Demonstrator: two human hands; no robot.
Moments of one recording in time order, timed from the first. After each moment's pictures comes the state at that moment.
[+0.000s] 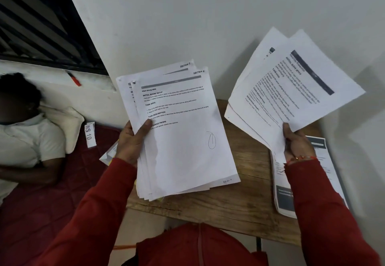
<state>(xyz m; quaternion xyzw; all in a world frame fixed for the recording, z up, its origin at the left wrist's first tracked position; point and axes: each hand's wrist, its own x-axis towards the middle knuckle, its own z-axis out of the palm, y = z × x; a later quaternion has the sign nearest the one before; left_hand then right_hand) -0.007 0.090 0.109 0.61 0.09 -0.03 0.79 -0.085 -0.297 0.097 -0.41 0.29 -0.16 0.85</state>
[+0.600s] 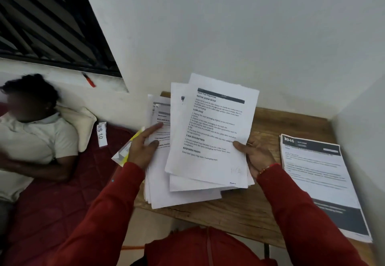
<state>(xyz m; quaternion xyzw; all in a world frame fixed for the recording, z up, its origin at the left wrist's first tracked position) -0.010 0.122 0.083 0.78 0.00 -0.03 0.62 -0.067 -0.196 0.078 -0.52 0.22 0.07 0.82</state>
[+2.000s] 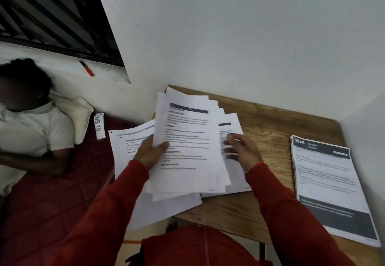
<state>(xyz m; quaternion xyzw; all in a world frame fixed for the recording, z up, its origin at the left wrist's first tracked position) 0.016 0.145 0.051 0.79 0.11 -0.15 0.58 -0.033 -0.133 0.057 -0.66 0.28 0.02 0.70</state>
